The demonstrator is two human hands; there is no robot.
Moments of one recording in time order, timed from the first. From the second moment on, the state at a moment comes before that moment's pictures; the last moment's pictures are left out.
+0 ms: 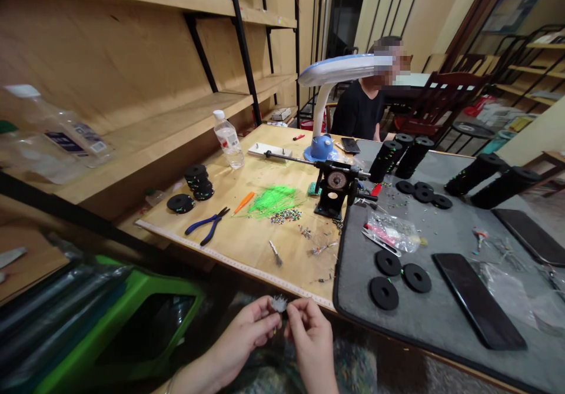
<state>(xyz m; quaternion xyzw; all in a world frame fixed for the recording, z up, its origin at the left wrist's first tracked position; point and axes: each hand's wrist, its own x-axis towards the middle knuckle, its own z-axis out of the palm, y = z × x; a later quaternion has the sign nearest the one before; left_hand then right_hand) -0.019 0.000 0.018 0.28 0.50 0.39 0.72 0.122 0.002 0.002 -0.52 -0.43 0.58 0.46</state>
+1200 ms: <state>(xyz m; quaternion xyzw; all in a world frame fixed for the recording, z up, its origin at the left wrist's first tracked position) -0.010 0.004 0.009 0.14 0.45 0.45 0.76 0.121 -0.004 0.000 -0.52 -0.46 0.57 0.45</state>
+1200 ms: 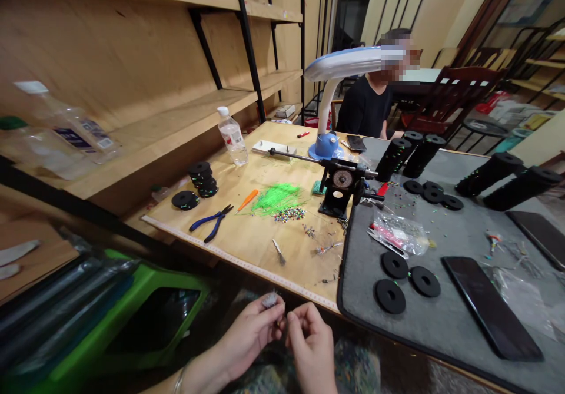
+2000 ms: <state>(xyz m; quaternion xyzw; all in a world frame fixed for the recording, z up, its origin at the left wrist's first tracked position) -0.011 0.003 0.019 0.34 0.51 0.45 0.66 0.118 0.000 0.004 -0.54 -0.43 0.57 0.45</state>
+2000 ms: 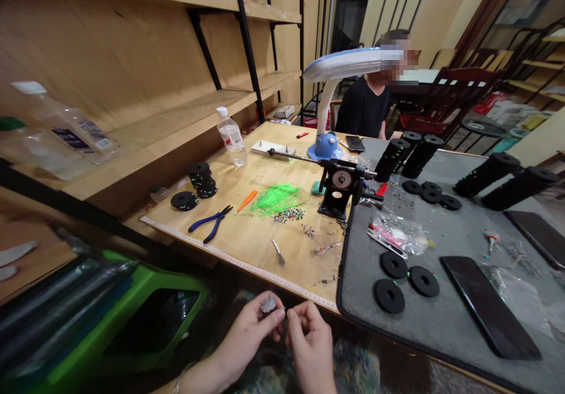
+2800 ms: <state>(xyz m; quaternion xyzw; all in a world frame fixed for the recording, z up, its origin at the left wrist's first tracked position) -0.009 0.003 0.018 0.25 0.50 0.45 0.70 0.119 -0.003 0.003 -0.54 -0.45 0.56 0.44</state>
